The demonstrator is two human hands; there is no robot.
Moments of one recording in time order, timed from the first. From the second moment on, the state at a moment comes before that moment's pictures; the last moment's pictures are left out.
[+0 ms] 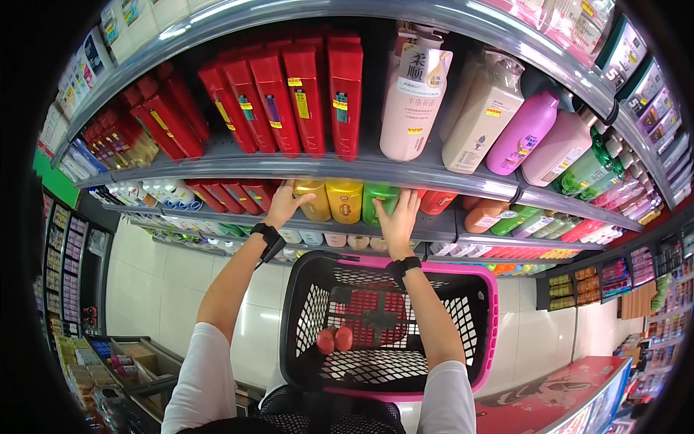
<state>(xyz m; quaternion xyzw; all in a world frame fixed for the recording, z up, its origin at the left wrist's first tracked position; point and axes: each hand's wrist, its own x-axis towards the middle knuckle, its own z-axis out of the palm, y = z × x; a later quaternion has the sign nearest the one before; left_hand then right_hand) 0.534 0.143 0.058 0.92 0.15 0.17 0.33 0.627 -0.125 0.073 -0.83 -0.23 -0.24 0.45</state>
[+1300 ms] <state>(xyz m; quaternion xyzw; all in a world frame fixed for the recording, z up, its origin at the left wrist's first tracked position) 0.529 0.145 0.051 0.90 0.17 0.18 0.35 0.645 -0.037 0.075 -0.87 -0.38 -0.09 0.29</state>
